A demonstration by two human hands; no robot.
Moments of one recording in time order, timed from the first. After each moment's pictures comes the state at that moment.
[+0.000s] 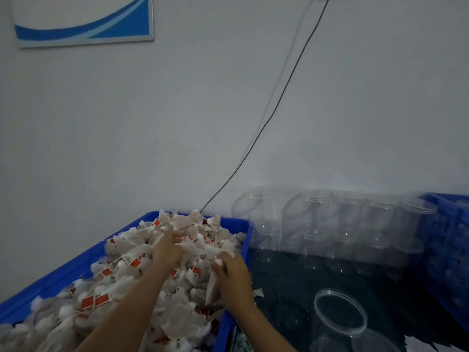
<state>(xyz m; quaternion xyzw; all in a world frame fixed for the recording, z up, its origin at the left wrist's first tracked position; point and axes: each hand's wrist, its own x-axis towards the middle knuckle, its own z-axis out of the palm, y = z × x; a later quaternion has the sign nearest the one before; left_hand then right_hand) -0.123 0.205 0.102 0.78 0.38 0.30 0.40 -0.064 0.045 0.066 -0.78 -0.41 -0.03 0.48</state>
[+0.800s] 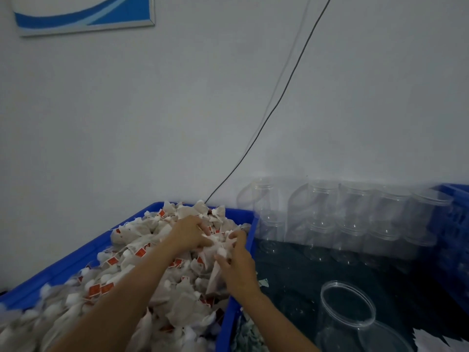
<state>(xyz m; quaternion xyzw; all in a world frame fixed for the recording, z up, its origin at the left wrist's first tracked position) -0.119 0.183 0.137 0.92 0.26 0.19 0.24 -0.059 0.047 0.068 -0.71 -0.42 0.01 0.56</state>
